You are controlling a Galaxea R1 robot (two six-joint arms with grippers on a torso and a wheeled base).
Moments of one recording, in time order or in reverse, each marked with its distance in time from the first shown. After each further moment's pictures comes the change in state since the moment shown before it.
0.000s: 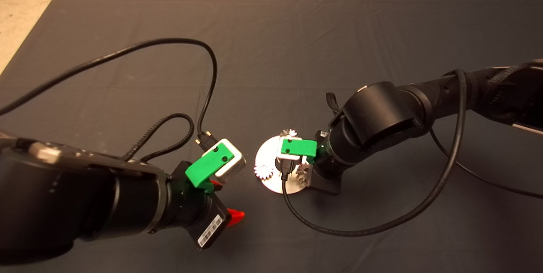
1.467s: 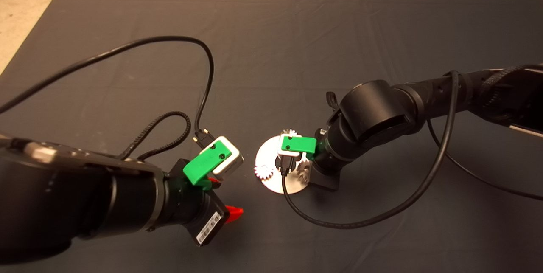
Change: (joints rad) left arm 0.000 -0.015 0.000 0.017 -0.003 0.000; right arm -0.014 -0.002 -0.028 0.000 0.001 -0.018
